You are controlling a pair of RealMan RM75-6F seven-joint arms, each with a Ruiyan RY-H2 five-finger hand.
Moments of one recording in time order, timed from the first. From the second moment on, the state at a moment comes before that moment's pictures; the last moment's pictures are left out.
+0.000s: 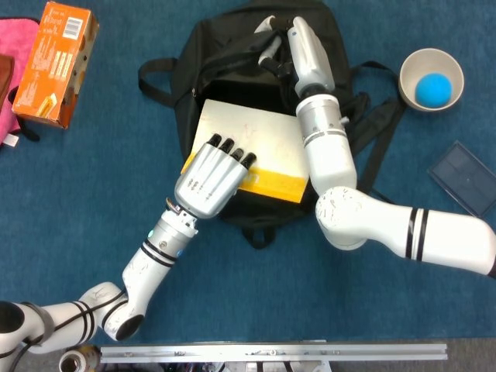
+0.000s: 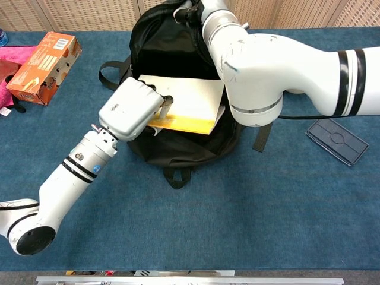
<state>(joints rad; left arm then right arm) -0.61 -1.96 -0.04 -1.07 1.62 1.37 0.48 1.13 -1.88 0.74 -1.40 -0.30 1.15 -0.29</state>
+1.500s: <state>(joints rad) -0.74 -2.24 -0.14 -0.57 1.65 1.47 0.34 1.14 -1.86 0.81 -1.45 -0.17 1.12 -0.23</state>
